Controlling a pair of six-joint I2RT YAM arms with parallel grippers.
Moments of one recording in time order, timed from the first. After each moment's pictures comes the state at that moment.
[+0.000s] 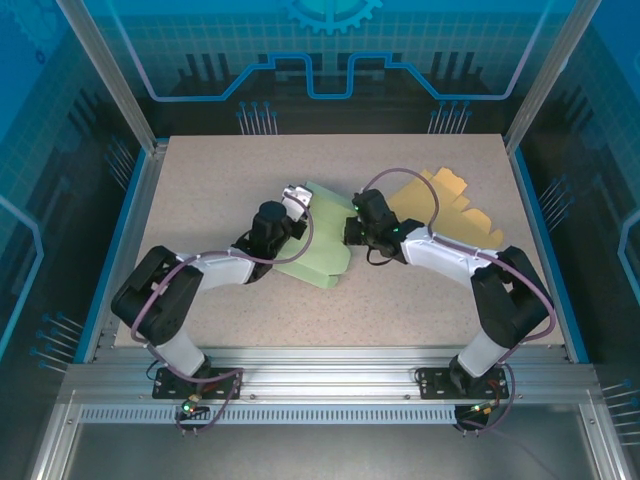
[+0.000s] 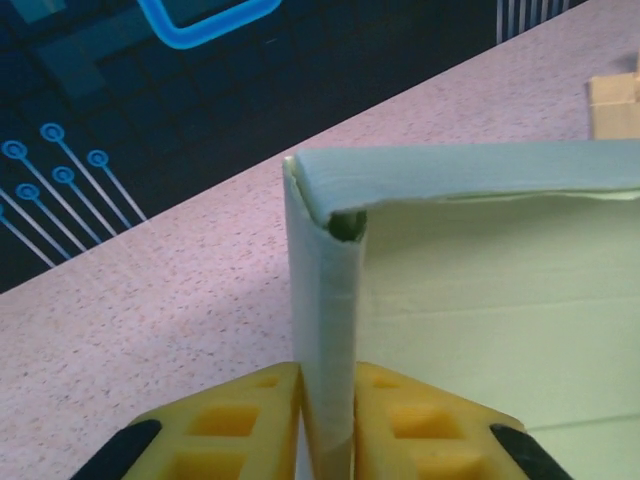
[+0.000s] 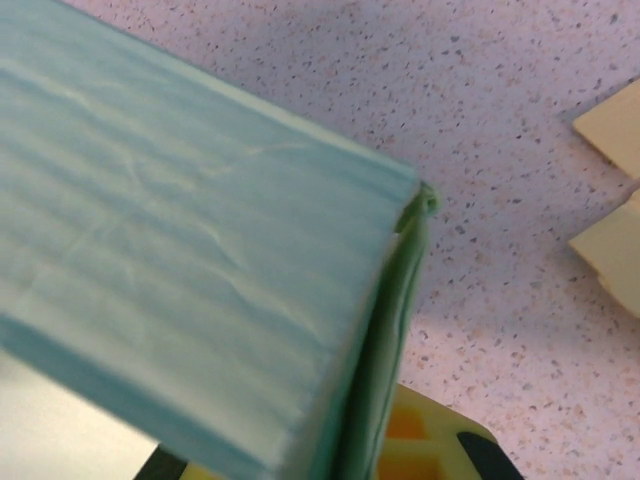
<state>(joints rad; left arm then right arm) -0.51 1.67 0.76 0.63 -0.24 0.22 0.61 1.63 1.04 -0.22 0.10 0.56</state>
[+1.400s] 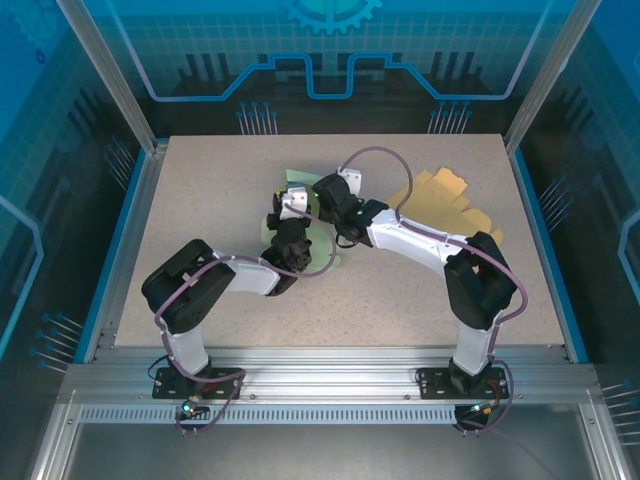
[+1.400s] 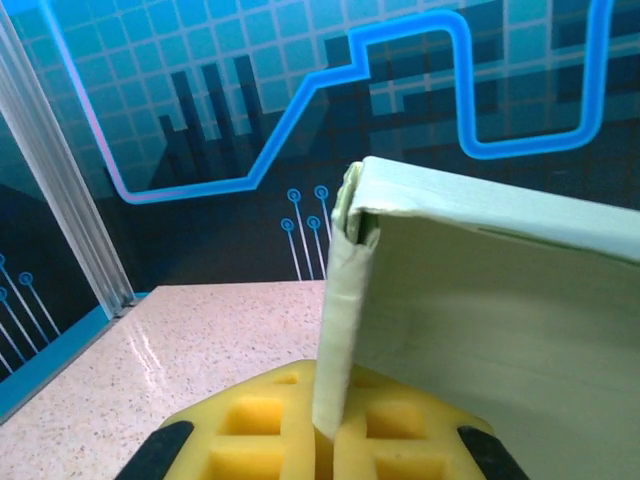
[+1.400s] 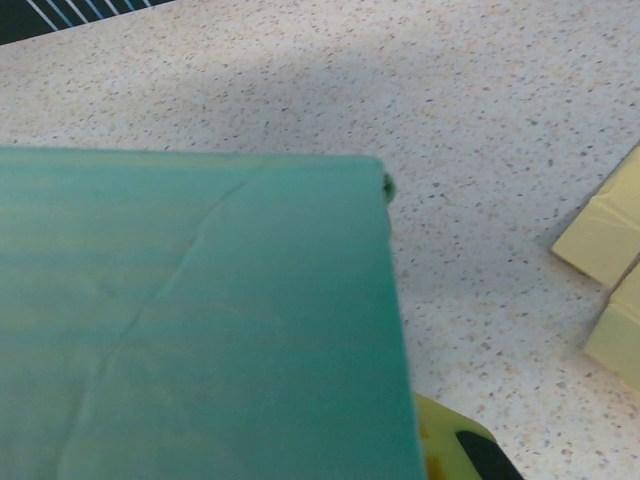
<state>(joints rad) -0.70 1.82 0.80 1.13 -1.03 0.28 0.74 1.83 1.40 -0.38 0.47 0.73</state>
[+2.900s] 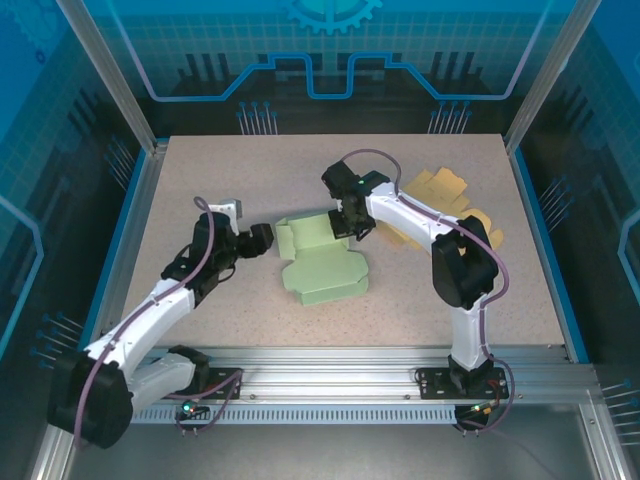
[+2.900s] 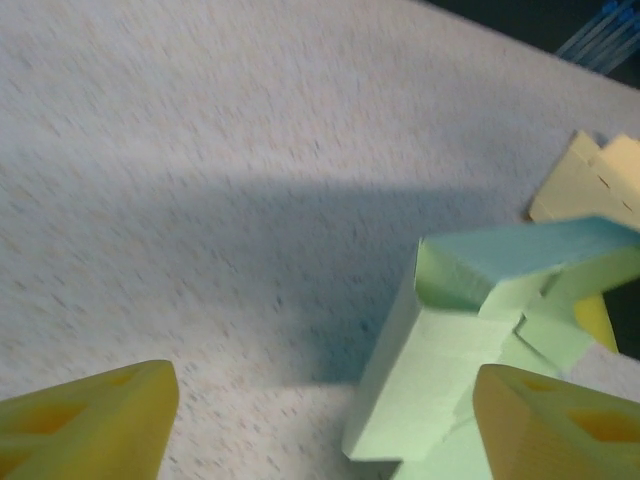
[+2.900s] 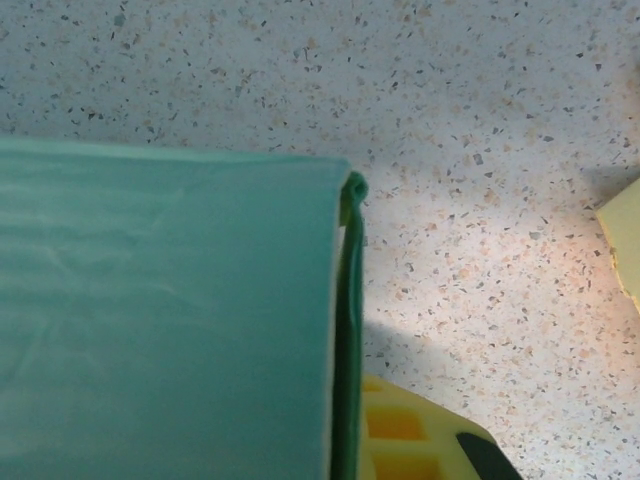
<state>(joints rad) -0.29 1.07 0.62 -0.14 0.07 -0.49 0.62 2.00 1.68 -0.97 0.07 0.36</state>
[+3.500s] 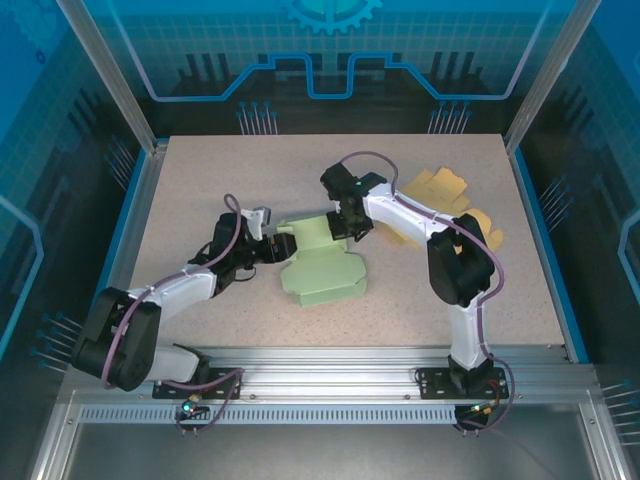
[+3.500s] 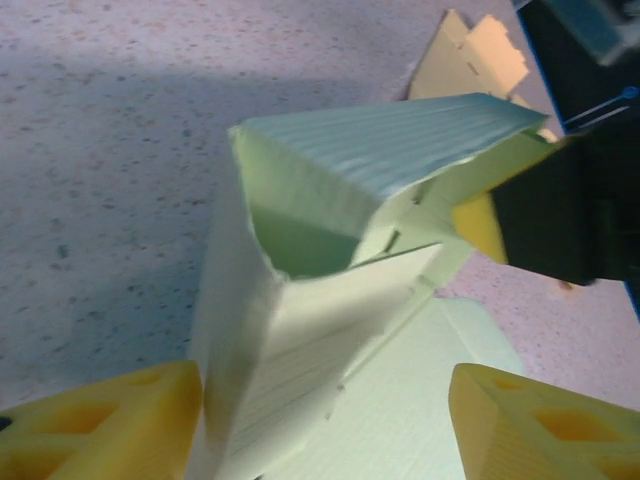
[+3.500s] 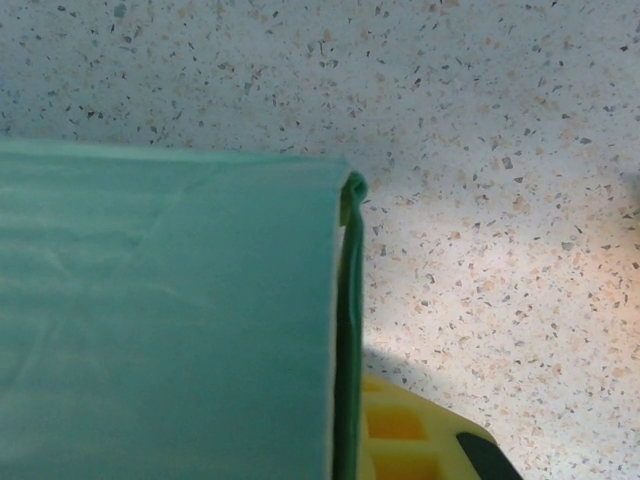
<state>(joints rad) -0.31 1.35 0.57 0.21 0.42 -0.54 0.62 2.03 1.68 -0.95 0.05 0.36</state>
